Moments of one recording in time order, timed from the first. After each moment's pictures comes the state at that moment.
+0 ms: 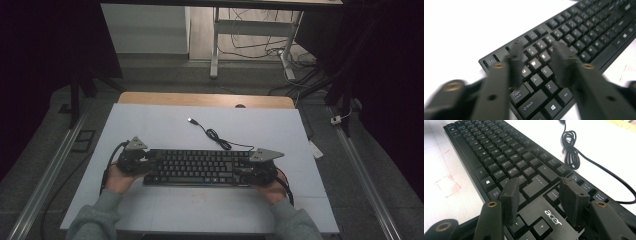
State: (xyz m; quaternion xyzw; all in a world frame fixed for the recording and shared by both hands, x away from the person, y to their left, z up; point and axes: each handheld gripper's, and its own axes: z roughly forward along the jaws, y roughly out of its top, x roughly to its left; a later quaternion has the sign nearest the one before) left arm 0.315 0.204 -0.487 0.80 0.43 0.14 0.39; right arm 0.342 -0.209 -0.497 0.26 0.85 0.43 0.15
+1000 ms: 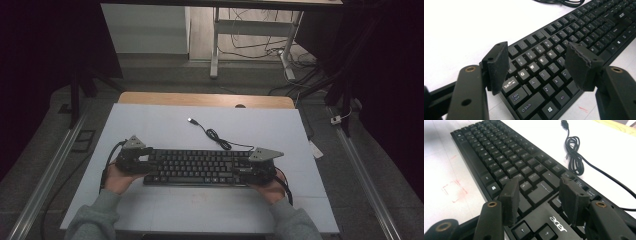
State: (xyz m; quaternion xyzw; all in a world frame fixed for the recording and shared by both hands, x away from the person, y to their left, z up) left arm 0.315 0.205 -0.483 0.80 0.43 0.14 0.40; right arm 0.341 -0.204 -0.492 0.25 0.85 0.44 0.14
